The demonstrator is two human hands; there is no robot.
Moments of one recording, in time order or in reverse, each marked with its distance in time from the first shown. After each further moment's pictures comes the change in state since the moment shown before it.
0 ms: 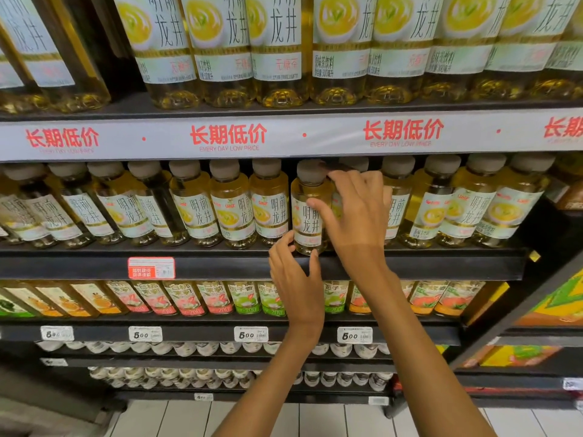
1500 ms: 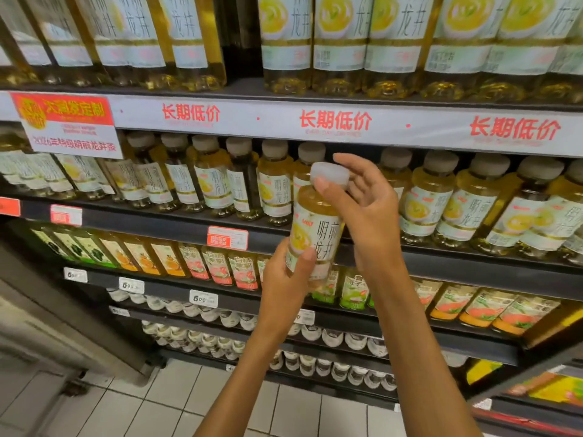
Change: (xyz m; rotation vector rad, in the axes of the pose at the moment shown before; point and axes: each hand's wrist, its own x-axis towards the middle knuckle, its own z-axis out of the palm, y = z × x) left_hand 0.017 -0.009 -0.142 -0.435 -0.312 -0.122; right_hand -0.013 -0.096 0.000 1.290 -0.298 0.431
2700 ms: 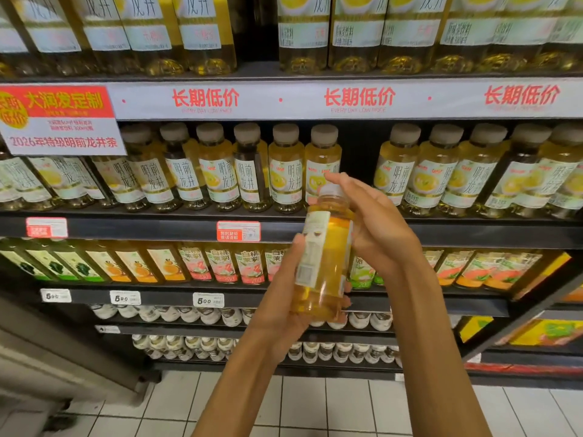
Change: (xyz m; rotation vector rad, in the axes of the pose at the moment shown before) left_hand -0.021 0.024 -0.060 -0.366 -0.384 -0.603; right_hand -0.022 0.018 0.030 0.287 0.015 0.401
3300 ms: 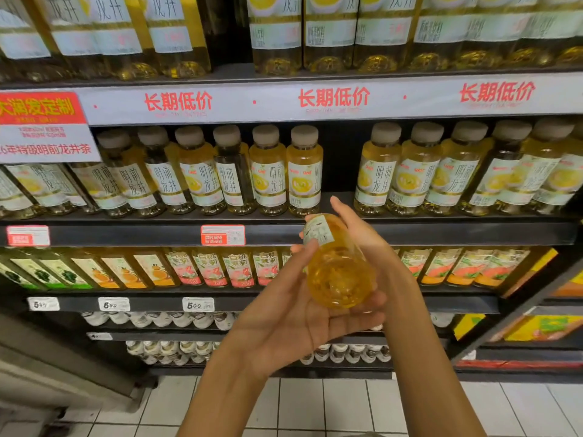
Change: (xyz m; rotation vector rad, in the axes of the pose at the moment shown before) left_hand -0.005 0.009 0.020 -0.371 -0.384 -0.174; right_hand 0.010 0.015 -0.034 0.007 0.060 0.525
